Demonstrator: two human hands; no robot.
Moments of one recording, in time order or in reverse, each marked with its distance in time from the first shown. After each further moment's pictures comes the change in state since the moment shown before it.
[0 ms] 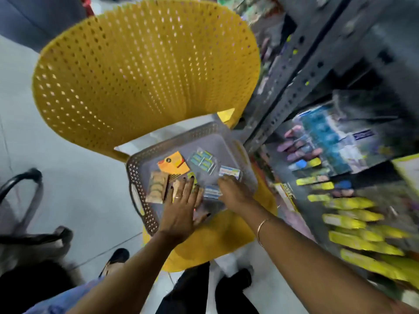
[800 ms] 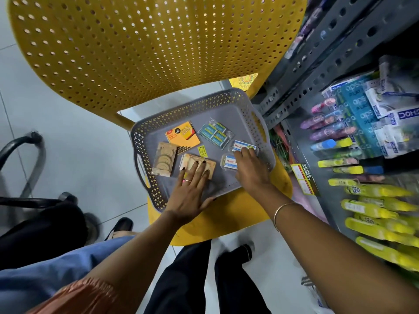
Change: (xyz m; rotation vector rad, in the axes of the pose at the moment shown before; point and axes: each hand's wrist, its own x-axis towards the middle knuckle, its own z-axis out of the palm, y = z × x) left_hand -0.016 -0.015 0.046 -0.033 -0.133 0.011; right_hand 0.016 0.013 0.031 -0.106 0.193 0.014
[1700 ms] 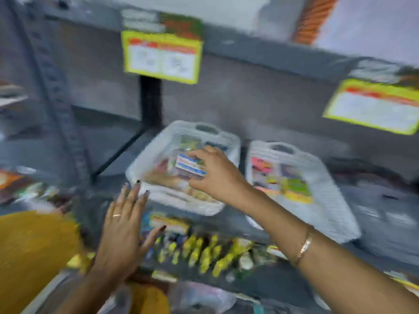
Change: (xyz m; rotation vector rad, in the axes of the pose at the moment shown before) left_hand 0.031 0.245 -0.354 -0.188 0.544 0.783; right_hand -0.351 0.079 -0.381 0.344 0.853 0.512
